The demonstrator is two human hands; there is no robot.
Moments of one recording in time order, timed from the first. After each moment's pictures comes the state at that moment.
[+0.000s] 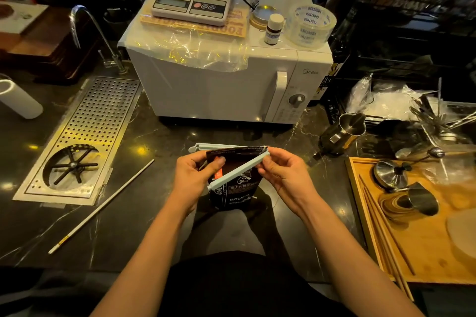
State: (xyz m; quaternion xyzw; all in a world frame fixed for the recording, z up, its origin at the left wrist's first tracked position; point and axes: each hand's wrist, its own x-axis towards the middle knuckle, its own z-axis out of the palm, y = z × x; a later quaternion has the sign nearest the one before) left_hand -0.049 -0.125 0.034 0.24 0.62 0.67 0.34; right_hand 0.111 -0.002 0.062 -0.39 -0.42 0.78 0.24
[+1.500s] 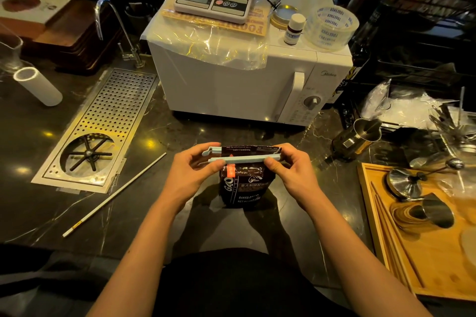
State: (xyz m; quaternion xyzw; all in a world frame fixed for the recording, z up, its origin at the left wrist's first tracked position) left_hand -0.068 -0.157 0.051 0.26 0.69 0.58 0.35; right_hand 0.104 0.005 0.052 -0.33 -0.73 0.56 0.20
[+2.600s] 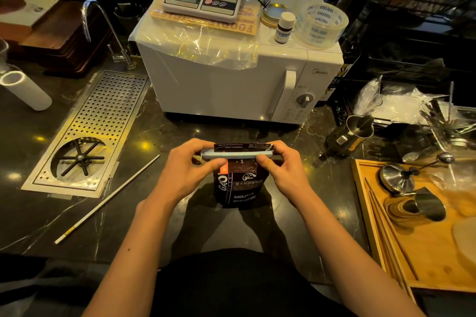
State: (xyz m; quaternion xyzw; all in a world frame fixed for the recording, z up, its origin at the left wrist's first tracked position) left_hand -0.075 -0.143 0.056 0.42 0.77 0.43 0.21; right_hand 0.098 0.003 0.053 -0.34 -0.74 0.54 0.22
